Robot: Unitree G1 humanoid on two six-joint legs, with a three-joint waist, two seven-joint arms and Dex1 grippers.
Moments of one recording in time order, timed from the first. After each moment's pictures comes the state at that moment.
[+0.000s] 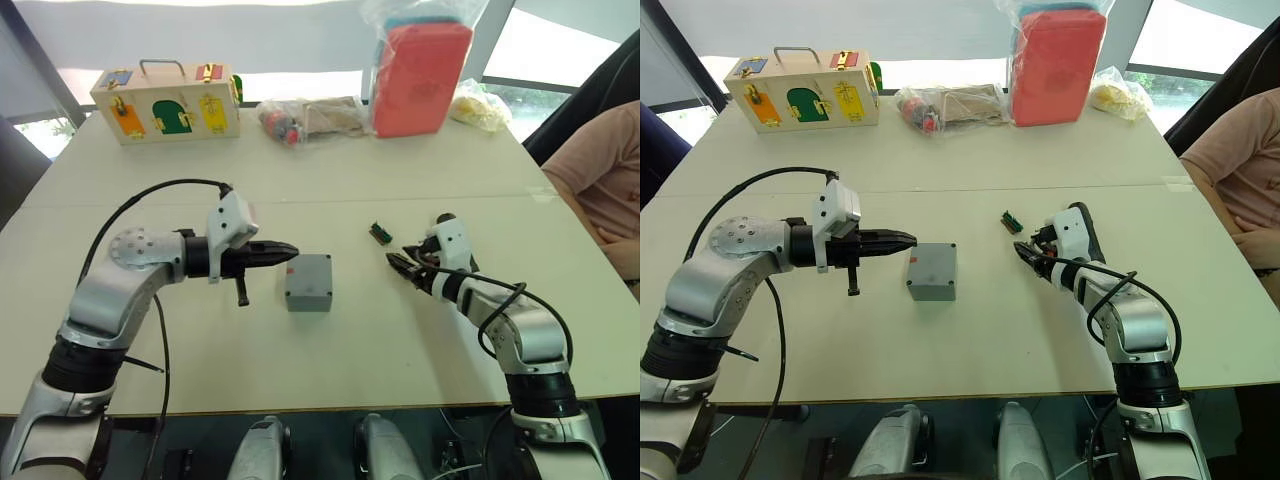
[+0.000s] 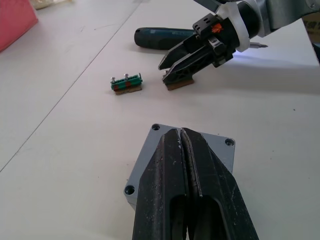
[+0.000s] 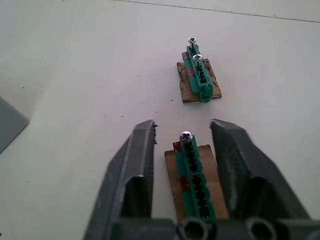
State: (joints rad) left arm -0.52 0.71 -0.06 -0.26 -0.44 0.54 -1.04; right arm -0.36 -0.41 -0.06 -0.13 0.32 0.75 0.44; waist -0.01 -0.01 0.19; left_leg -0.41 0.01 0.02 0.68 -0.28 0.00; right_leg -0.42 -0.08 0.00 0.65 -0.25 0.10
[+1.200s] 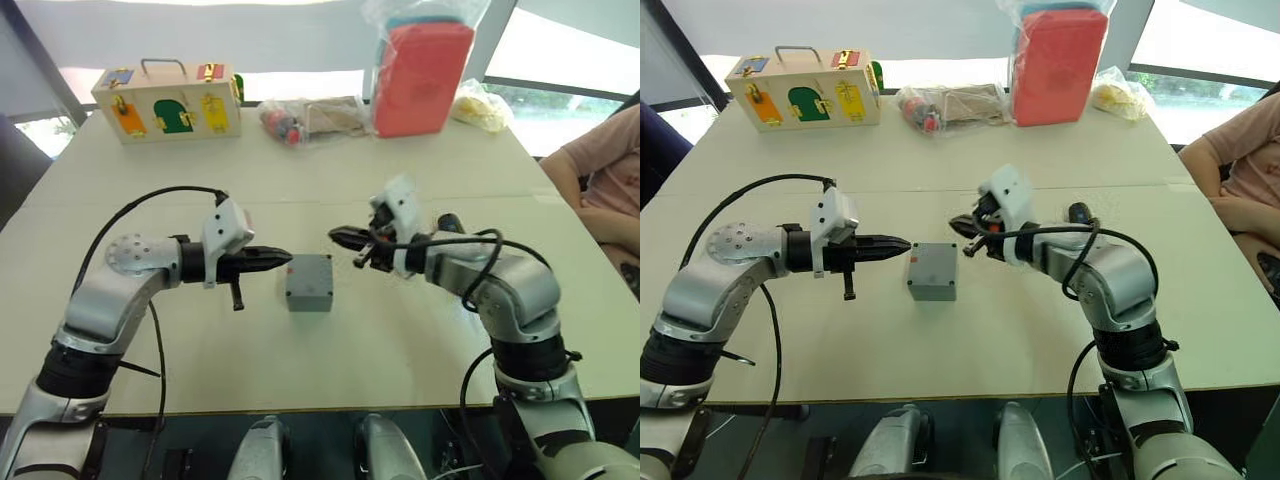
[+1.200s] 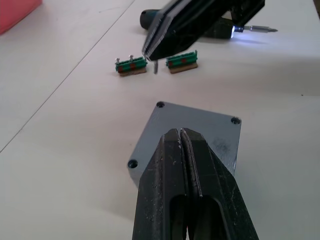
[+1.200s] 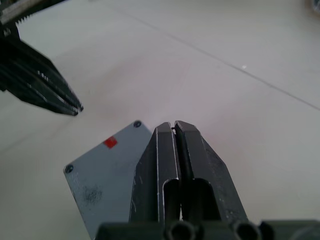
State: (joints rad) left arm -0.47 0.73 -0.06 -0.25 -0.42 0.53 -1.03; right arm -0.64 -0.41 0.13 -0.33 0.49 1.06 0.52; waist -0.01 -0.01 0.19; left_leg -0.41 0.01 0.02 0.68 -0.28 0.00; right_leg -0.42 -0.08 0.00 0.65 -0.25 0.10
